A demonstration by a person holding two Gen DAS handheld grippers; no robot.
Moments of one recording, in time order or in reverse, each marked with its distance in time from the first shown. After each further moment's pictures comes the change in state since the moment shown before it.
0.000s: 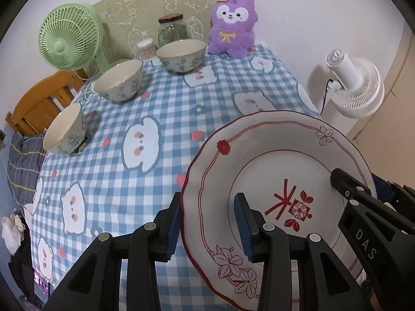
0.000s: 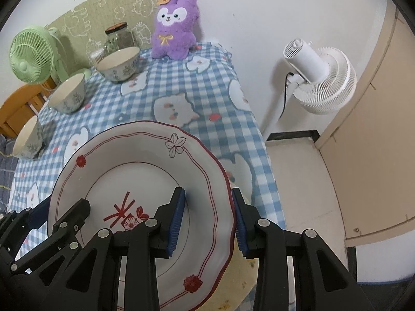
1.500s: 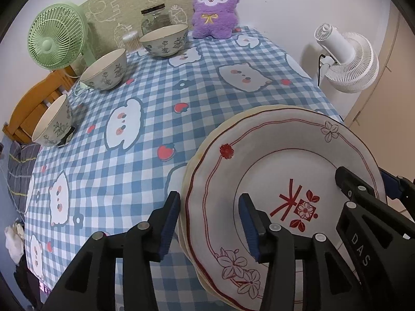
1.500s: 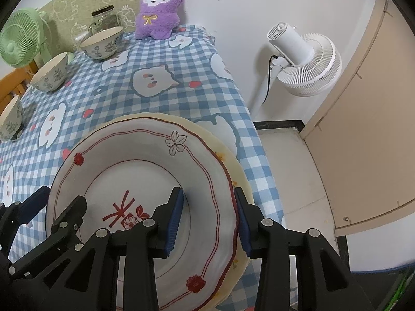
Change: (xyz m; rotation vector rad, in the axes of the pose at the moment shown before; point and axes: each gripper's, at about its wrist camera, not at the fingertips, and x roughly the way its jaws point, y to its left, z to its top) left arm 0.026 -0.019 -0.037 0.082 0.008 0.014; right arm 0.022 -0.007 -0.046 0.005 0.026 -0.097
